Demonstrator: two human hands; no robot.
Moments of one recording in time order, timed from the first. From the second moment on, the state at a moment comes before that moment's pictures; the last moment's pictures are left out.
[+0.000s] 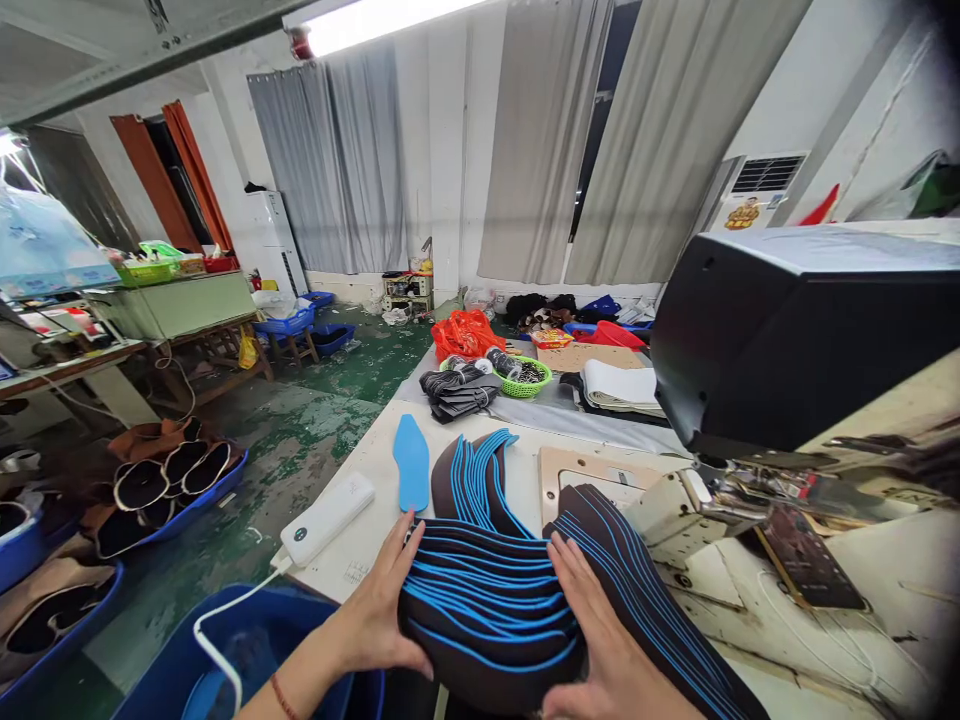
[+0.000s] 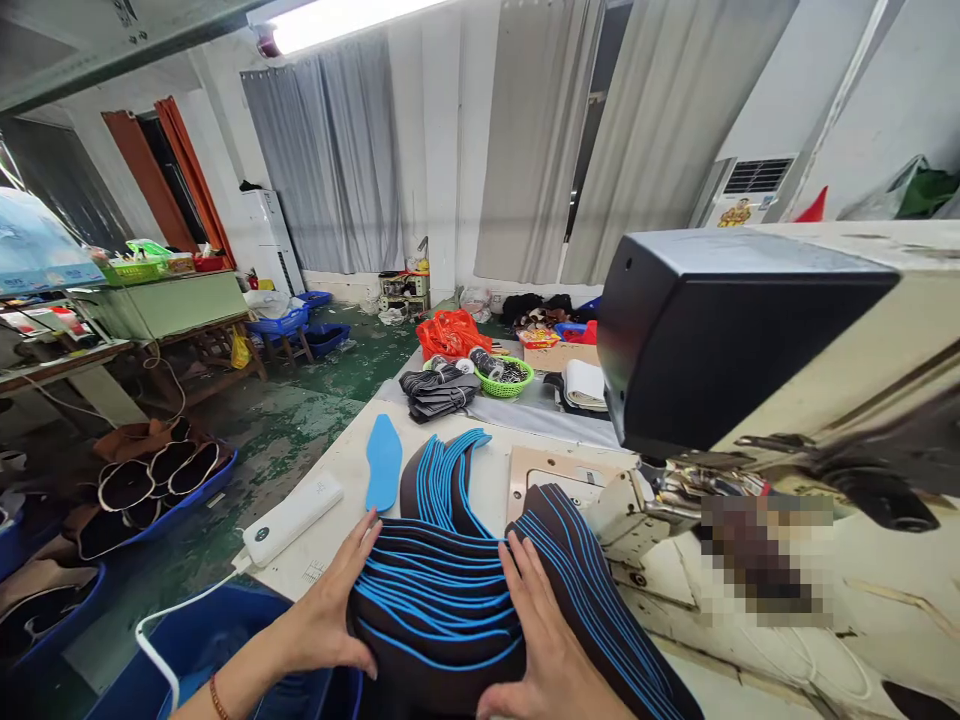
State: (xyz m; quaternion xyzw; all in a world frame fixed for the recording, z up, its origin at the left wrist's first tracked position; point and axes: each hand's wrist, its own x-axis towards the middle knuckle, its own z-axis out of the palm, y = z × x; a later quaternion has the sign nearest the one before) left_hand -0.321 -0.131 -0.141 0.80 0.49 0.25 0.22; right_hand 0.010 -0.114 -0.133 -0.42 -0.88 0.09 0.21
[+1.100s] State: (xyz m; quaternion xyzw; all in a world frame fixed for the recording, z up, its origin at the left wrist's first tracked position) left_hand -0.307 -0.117 -0.120 0.77 0.59 0.21 0.13; right_hand -0.014 -0.136 -0.159 -0.35 -0.89 -0.12 0.27
